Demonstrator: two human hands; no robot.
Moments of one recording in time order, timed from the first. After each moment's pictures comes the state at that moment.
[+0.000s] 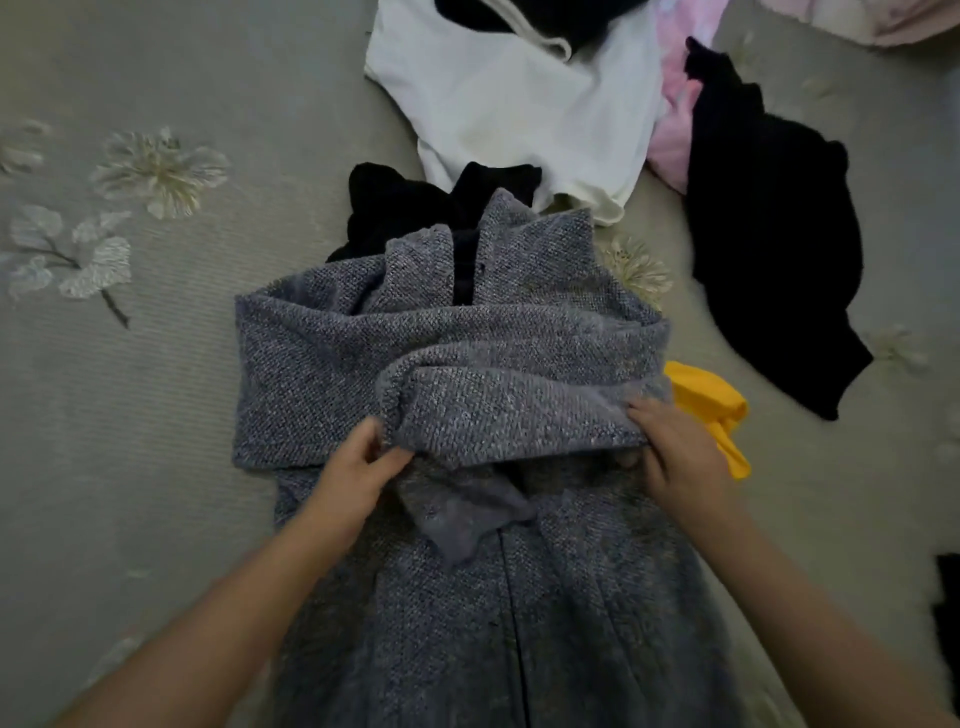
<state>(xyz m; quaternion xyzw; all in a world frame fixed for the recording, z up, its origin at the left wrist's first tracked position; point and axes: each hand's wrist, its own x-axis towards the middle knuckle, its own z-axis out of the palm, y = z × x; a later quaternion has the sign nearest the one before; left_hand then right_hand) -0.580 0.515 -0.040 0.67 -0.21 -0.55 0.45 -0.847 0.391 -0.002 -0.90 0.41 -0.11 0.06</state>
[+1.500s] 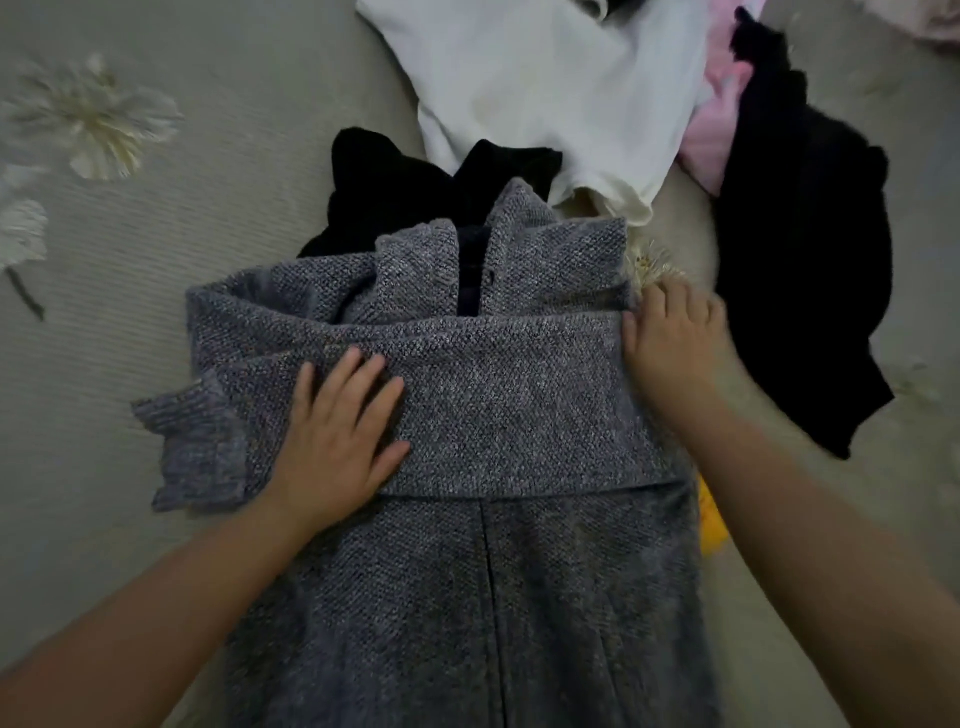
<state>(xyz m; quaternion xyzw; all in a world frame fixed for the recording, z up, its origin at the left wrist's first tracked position) -0.541 0.467 -0.081 0.71 -0.69 -0.05 0.12 -0.781 0.252 -0.048 -0.82 0.56 0.07 -0.06</state>
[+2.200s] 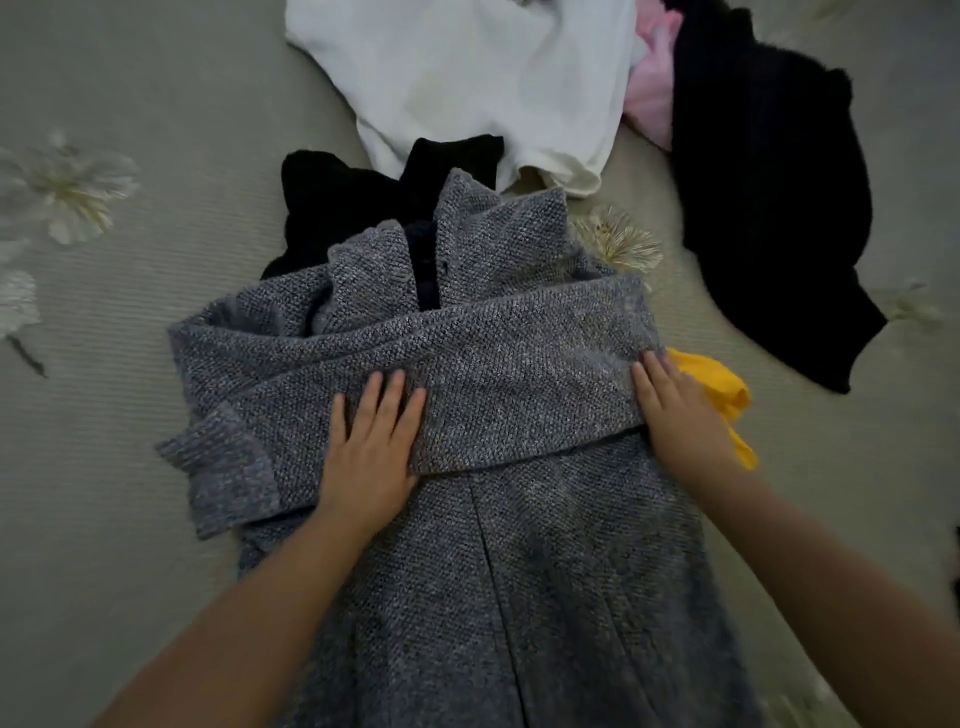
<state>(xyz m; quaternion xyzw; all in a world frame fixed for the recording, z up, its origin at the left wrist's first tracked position) -0.588 0.461 -0.092 0.73 -0.65 -0.18 -0.06 -0.872 0.330 -0.057 -0.83 0.49 0.25 0.05</state>
